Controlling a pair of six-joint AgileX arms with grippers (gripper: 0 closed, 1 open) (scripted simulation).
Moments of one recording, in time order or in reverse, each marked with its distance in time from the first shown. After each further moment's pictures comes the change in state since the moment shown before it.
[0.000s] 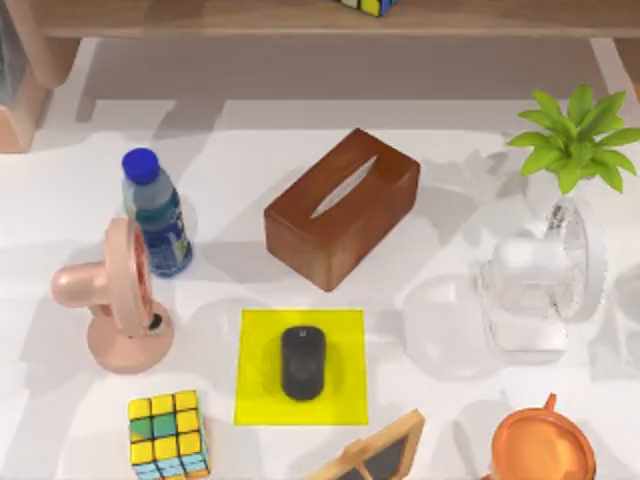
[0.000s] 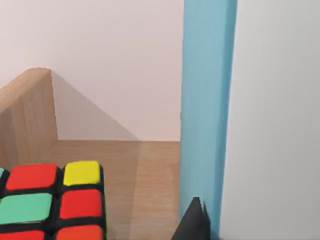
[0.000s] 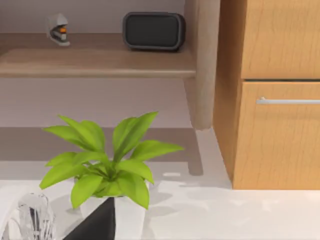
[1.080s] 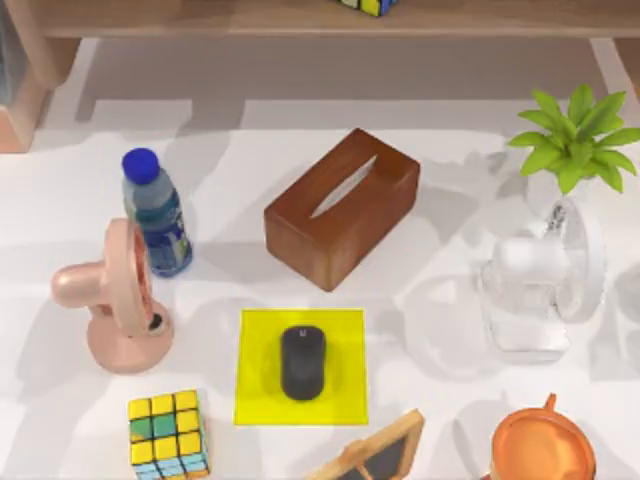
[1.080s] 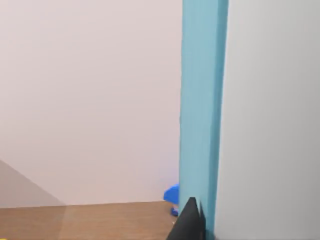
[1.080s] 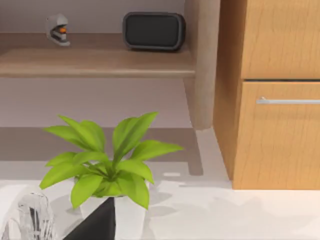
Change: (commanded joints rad) left arm -0.095 -0.095 -0.035 0.072 0.044 0.027; right arm 0.000 0.000 0.000 0.000 0.000 0.000
